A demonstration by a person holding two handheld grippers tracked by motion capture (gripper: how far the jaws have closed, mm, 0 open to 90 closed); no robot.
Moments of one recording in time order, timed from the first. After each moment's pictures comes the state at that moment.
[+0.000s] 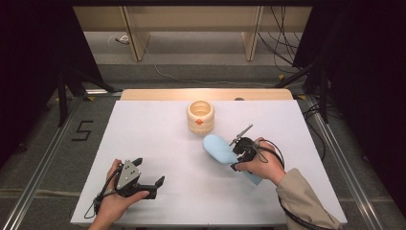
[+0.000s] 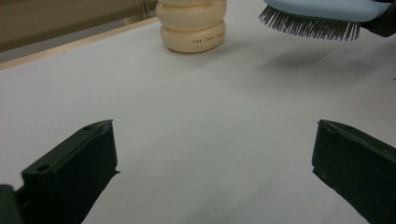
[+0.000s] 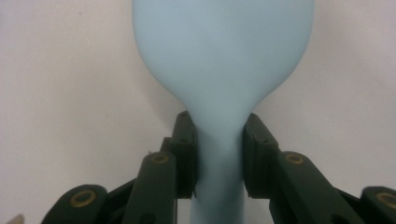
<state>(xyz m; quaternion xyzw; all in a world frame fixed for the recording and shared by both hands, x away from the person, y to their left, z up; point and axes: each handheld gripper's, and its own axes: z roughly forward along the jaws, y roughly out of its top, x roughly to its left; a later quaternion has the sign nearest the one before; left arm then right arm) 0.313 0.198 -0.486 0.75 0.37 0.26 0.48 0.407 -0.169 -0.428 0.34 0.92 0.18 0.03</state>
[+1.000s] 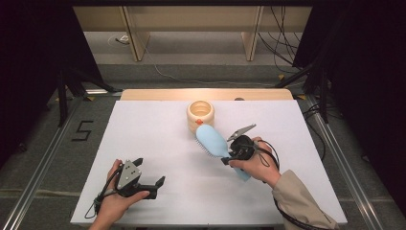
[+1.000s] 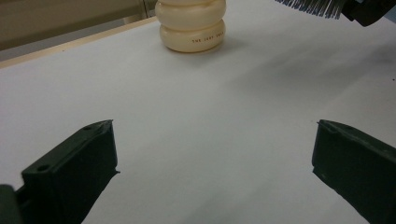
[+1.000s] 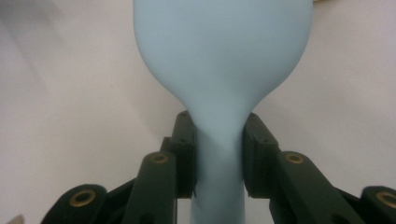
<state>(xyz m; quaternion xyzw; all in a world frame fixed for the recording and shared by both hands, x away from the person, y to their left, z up) 0.313 0.197 -0.486 0.75 0.37 0.26 0.48 0.405 -0.160 -0.426 0.34 0.89 0.29 0.05</state>
